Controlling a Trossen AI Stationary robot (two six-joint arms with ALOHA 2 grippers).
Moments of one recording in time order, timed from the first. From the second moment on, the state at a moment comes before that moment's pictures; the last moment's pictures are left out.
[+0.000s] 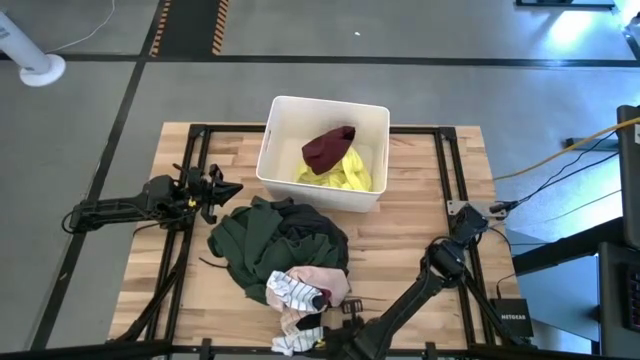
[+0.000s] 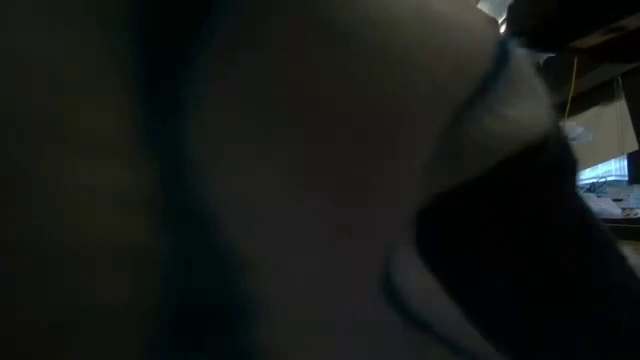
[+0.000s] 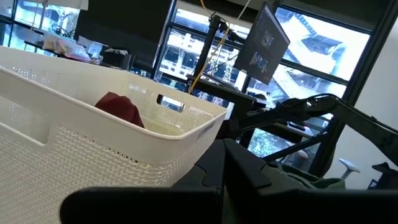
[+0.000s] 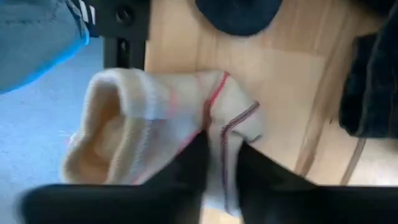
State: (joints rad) left arm 0.10 0.02 0.04 0.17 -0.10 -0.31; right arm 0.75 2.52 2.25 -1.28 0.09 0.63
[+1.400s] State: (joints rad) left arm 0.10 0.02 0.04 0.16 -0.10 -0.33; right arm 0.04 1.90 2.25 -1.48 0.79 0.31
